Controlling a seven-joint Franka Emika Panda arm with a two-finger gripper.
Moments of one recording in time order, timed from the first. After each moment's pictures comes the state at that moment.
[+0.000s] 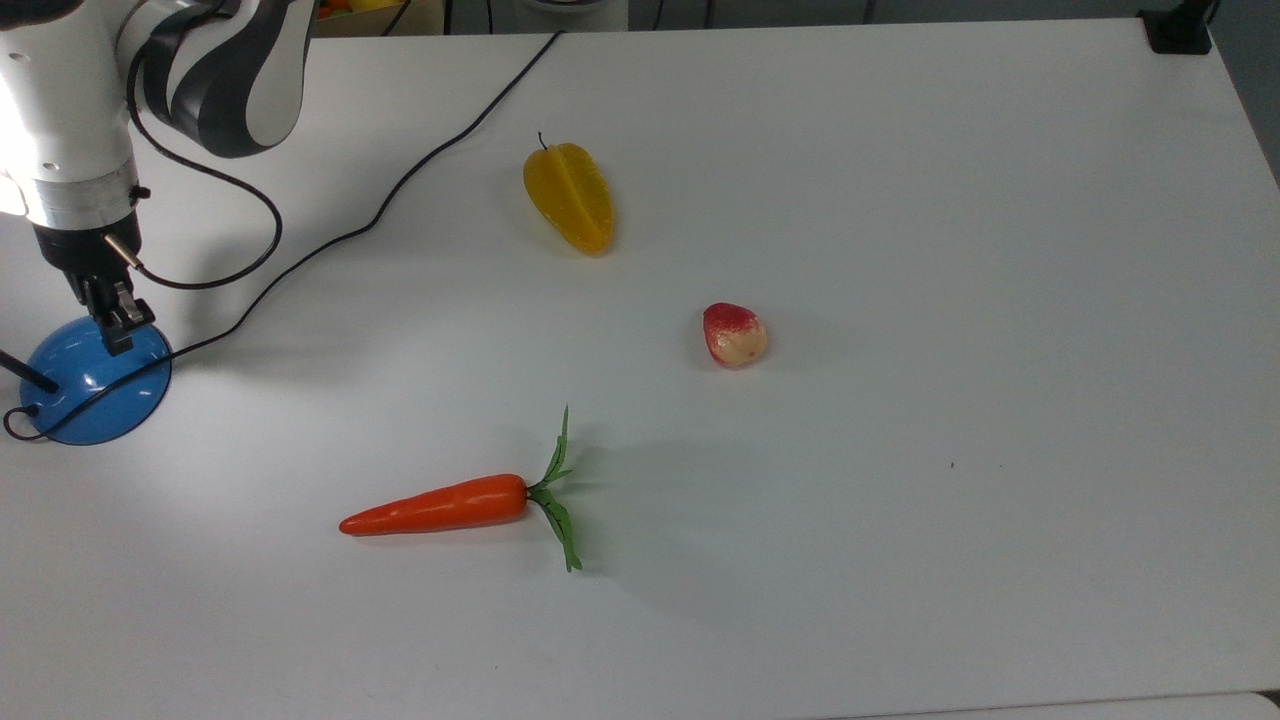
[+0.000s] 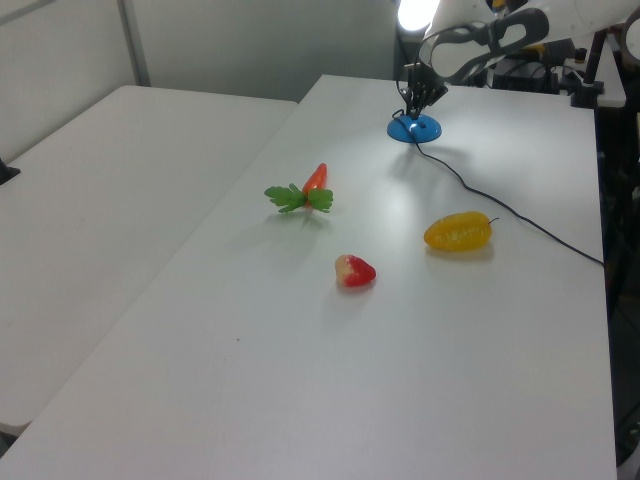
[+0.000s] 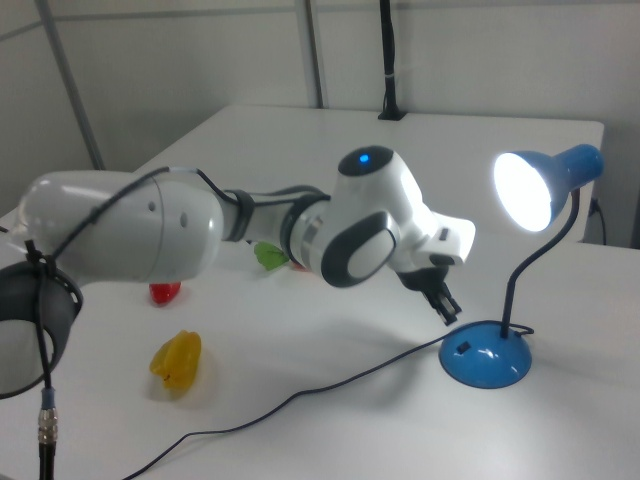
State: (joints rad) arm -0.32 0.62 -0.12 -1.46 0.00 2.45 0.30
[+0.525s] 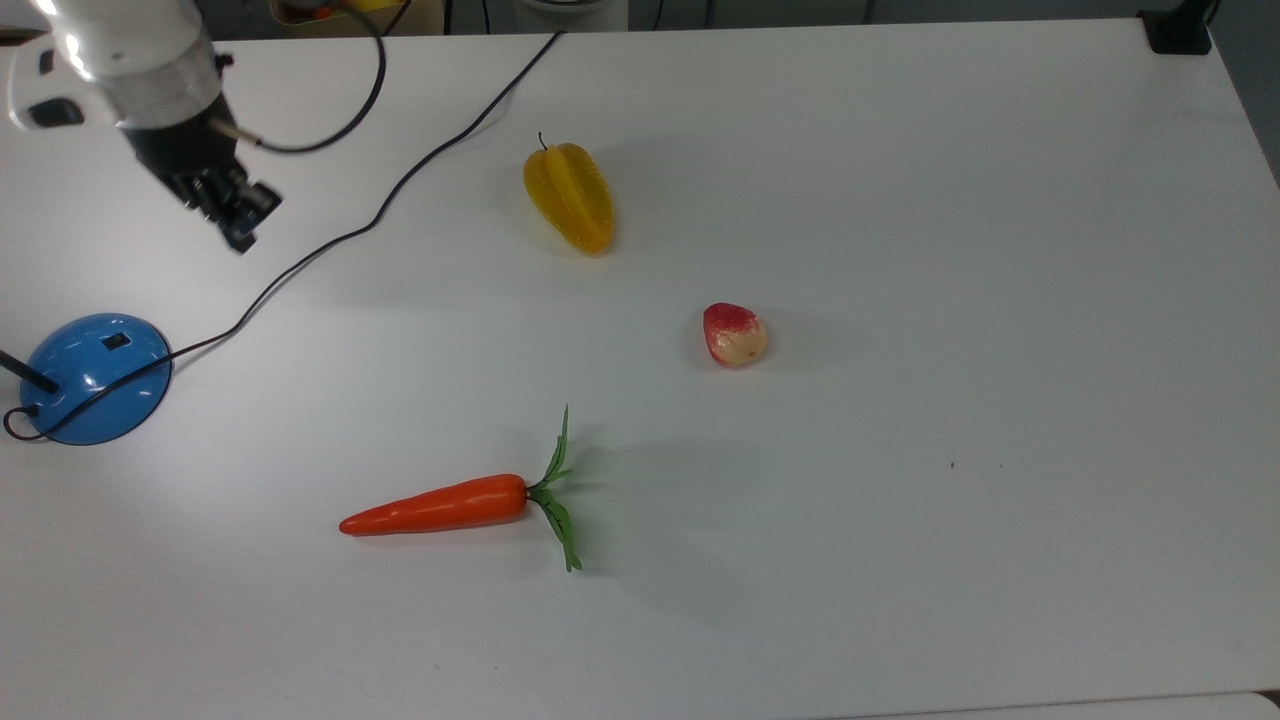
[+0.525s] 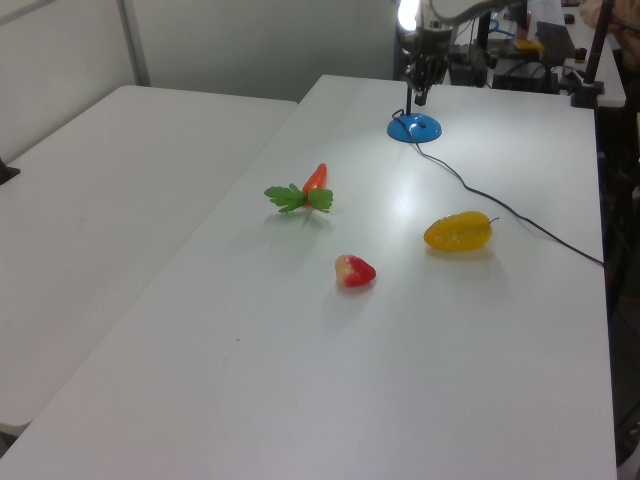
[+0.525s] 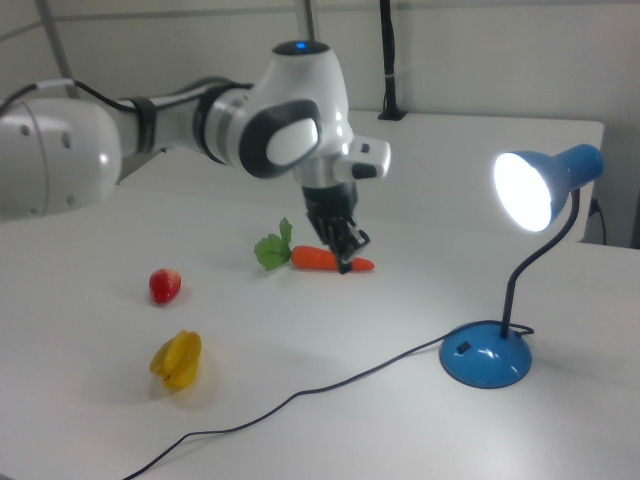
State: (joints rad) arm -0.20 0.38 -0.10 -1.46 0.04 1.94 0.12
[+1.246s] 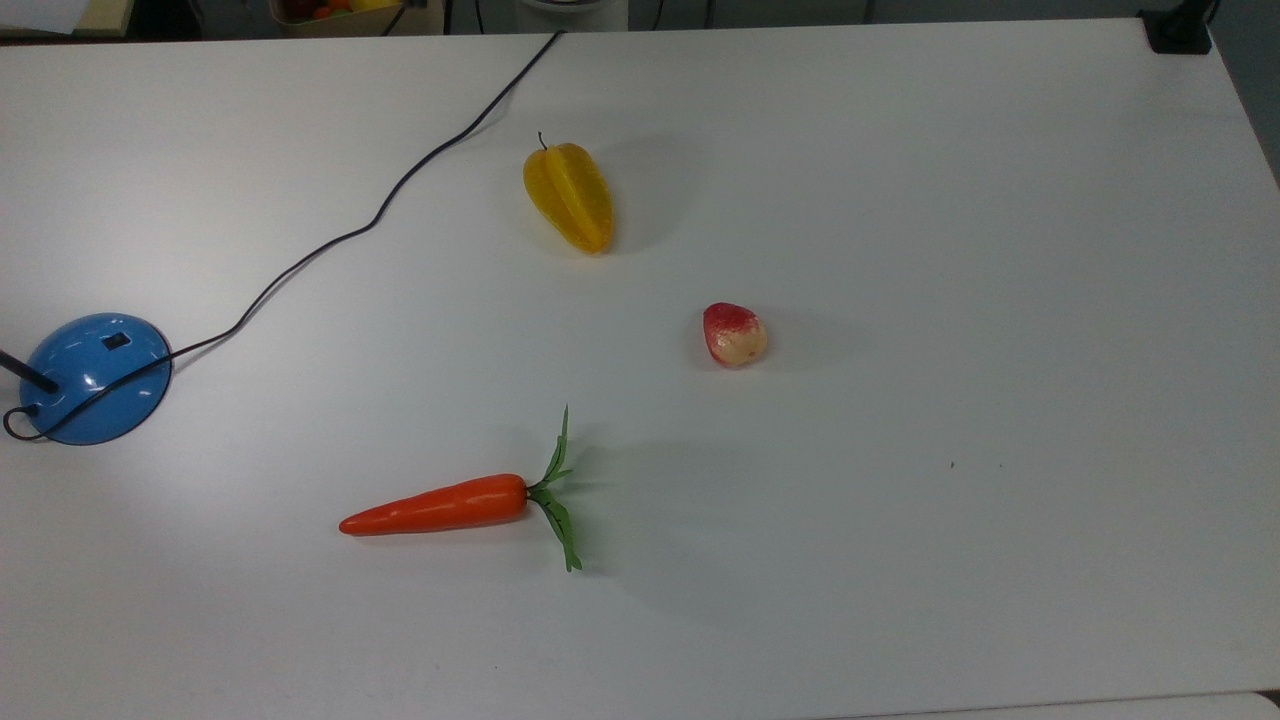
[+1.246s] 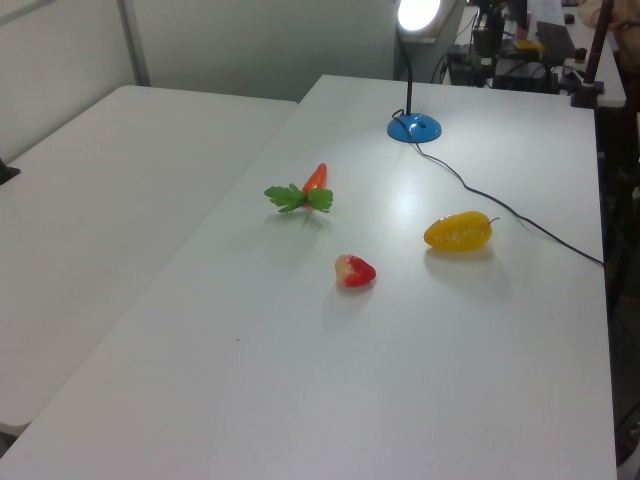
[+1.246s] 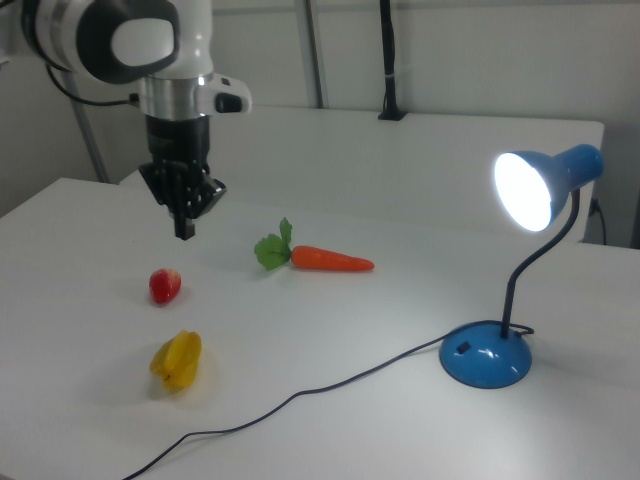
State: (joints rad) arm -0.04 0.00 -0.09 -1.61 0.10 1.47 -0.12
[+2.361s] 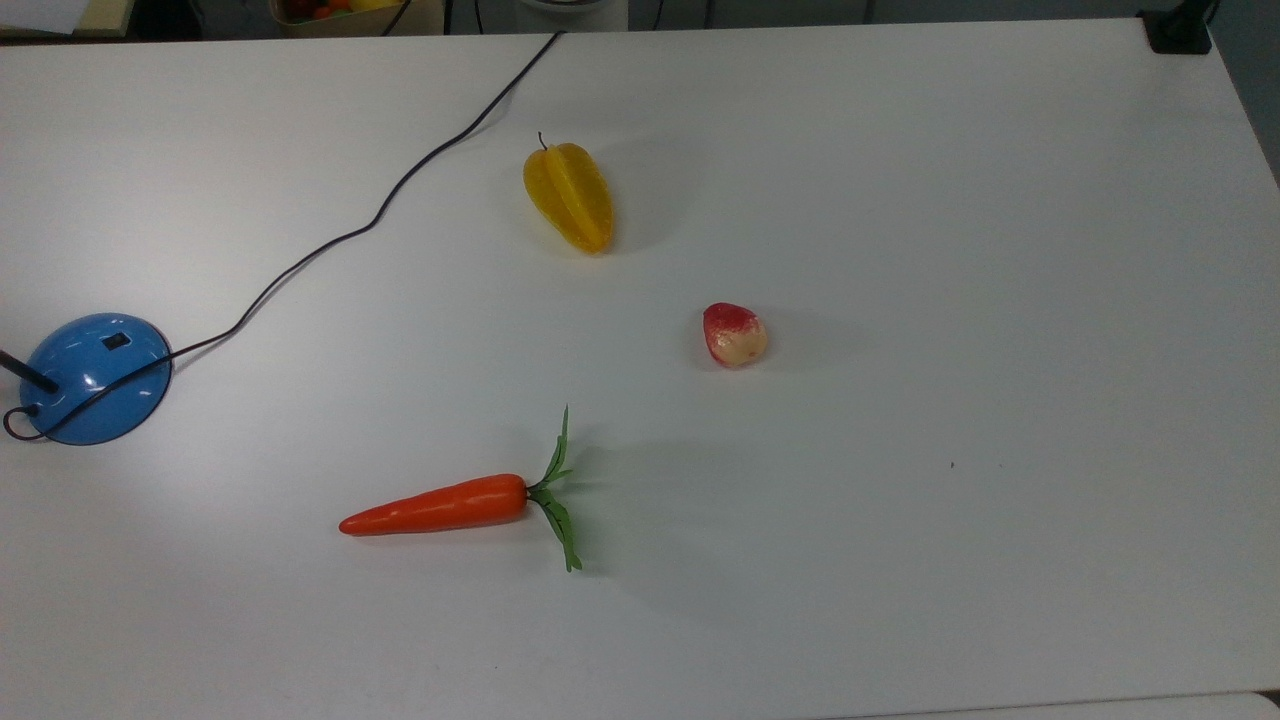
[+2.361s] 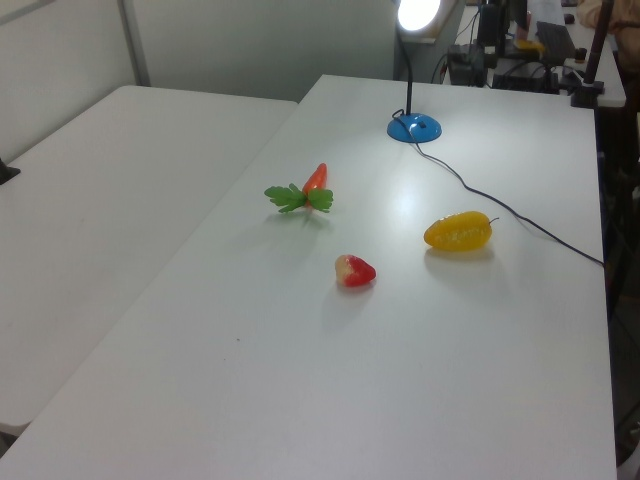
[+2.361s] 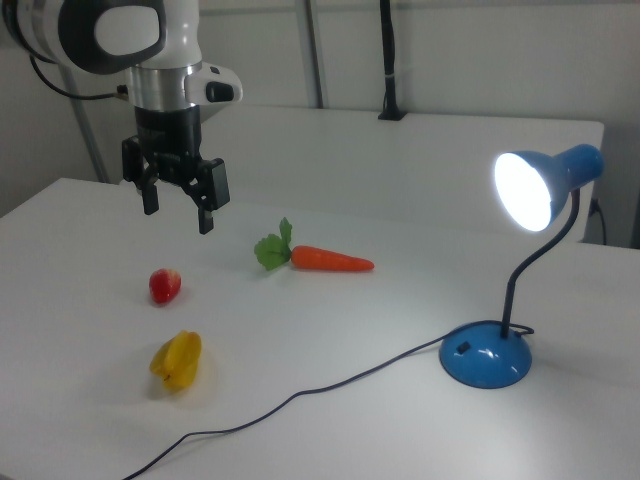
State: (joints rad) arm -0.04 -0.04 -0.09 -1.62 0.09 1.46 -0.17
